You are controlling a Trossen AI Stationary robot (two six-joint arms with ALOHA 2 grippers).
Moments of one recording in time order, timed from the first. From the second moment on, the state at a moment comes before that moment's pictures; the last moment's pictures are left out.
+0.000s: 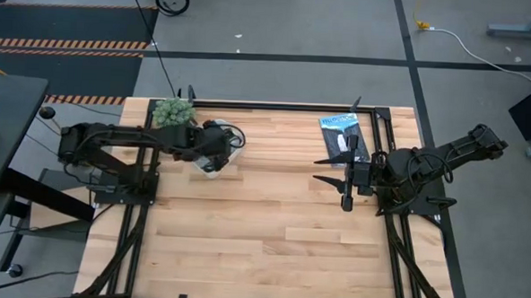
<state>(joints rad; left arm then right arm) 0.12 1.38 1.09 -0.95 -0.60 -0.50 0.38 0.92 0.89 -0.04 0.47 -0.42</state>
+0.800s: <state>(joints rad) 0.11 1.48 1.15 -1.04 -0.49 -0.36 0.38 0.92 0.89 -0.05 0.47 -0.42</state>
